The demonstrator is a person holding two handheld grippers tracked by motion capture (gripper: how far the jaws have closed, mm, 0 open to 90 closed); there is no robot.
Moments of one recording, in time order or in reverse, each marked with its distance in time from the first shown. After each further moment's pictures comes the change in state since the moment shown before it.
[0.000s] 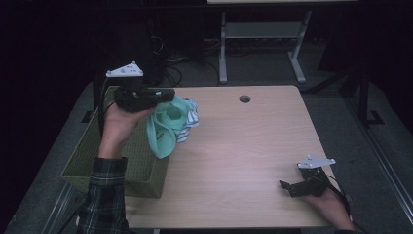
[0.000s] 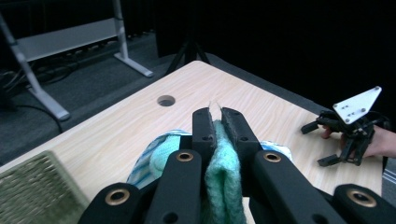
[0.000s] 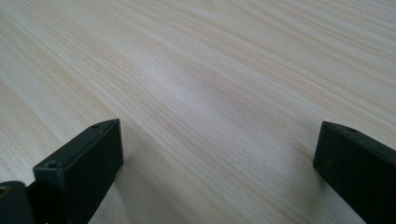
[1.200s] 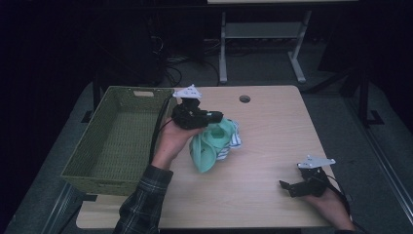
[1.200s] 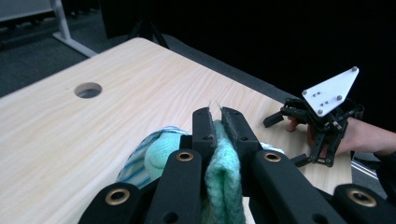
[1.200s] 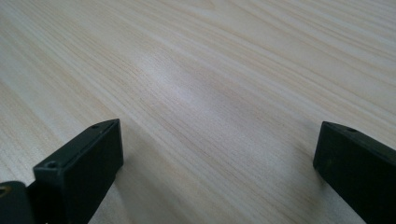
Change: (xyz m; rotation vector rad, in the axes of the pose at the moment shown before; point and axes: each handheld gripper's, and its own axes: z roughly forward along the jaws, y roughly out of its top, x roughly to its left) left arm -0.055 -0.031 0.120 0.069 -0.168 -0.024; right arm 0.000 0.000 0.000 0.000 0.000 0.000
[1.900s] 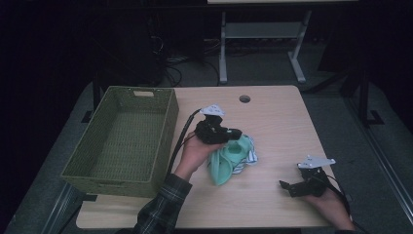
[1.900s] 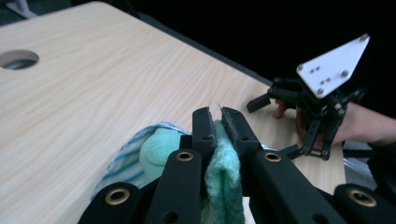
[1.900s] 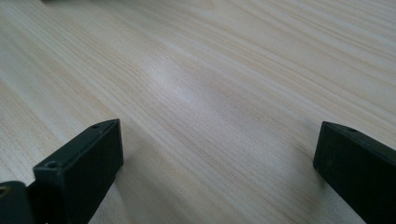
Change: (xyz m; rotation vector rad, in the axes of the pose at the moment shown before) left arm -0.016 -0.035 0.067 0.063 -0.074 -0.038; right arm 0.000 0.000 0.000 0.000 0.000 0.000
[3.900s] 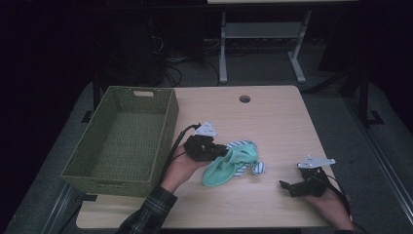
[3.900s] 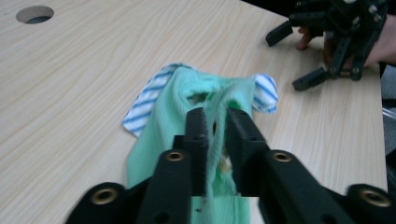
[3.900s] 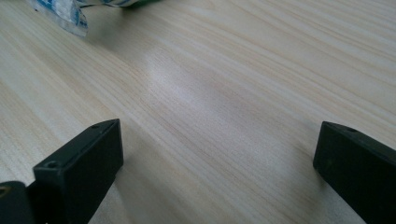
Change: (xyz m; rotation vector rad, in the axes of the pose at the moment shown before) left arm -0.011 -0.042 -0.027 0.140 0.098 0.128; right arm 0.000 0.000 0.000 0.000 0.000 -0.001
